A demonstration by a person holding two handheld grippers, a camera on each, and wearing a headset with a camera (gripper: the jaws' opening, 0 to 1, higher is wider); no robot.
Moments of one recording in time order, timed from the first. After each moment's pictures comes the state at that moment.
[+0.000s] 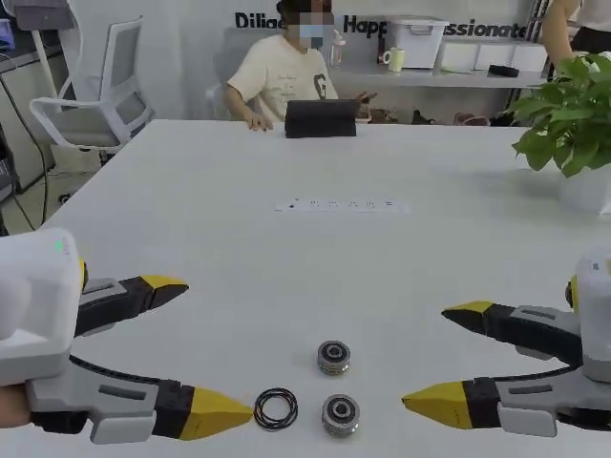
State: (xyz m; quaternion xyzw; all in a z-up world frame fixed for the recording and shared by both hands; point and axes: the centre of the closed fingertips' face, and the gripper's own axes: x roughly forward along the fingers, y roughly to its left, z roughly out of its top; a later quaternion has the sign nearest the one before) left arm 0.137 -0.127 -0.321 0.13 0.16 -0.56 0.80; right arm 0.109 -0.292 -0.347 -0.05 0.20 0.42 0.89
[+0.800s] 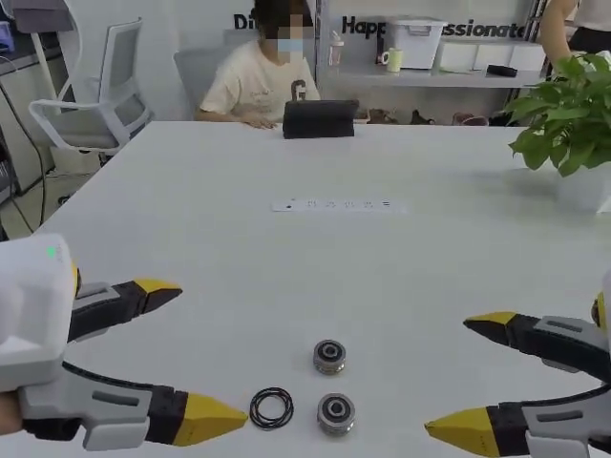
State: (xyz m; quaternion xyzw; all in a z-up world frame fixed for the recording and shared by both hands) left arm 0.136 -0.127 -0.324 0.13 0.16 -0.55 0.81; right arm 0.096 -0.307 -0.353 -0.08 0.20 0.41 0.89
